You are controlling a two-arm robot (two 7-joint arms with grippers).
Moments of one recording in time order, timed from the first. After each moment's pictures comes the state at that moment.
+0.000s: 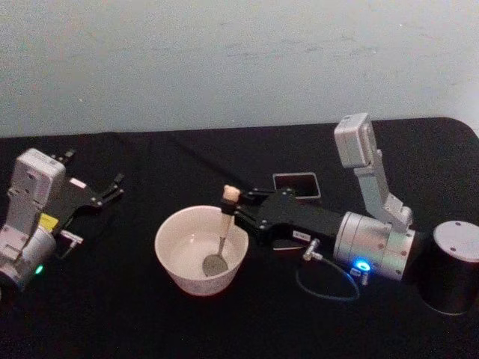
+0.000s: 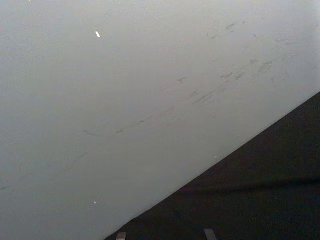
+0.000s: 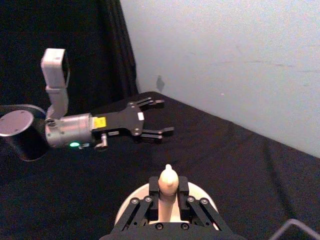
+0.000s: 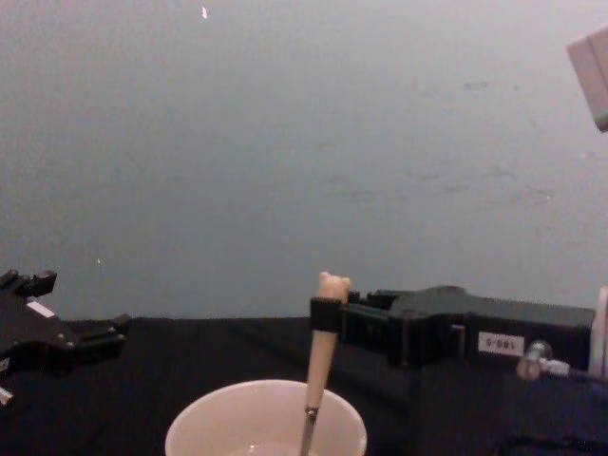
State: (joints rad) left arm -0.20 0.60 0.45 -1.41 -0.25 -0.12 0.03; right arm 0.29 0.48 -0.55 -1.58 0.60 0.17 0.54
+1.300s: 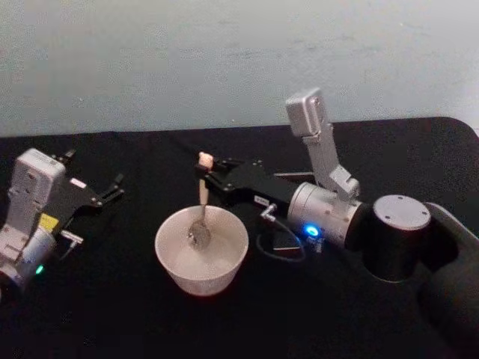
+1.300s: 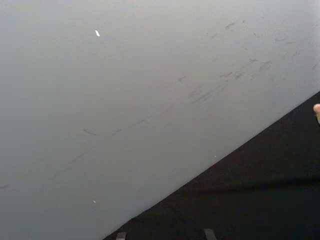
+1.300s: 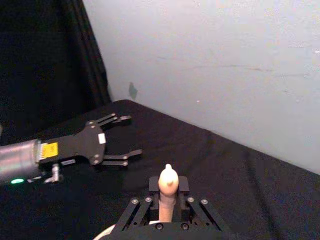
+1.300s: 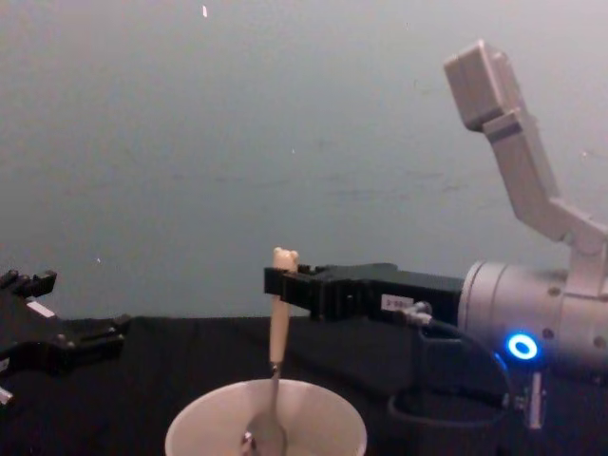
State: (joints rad) left arm -0.20 0.60 0.45 -1.41 -0.25 -0.12 0.03; right arm 0.43 0.29 -0.59 -1.36 0.53 0.17 0.44
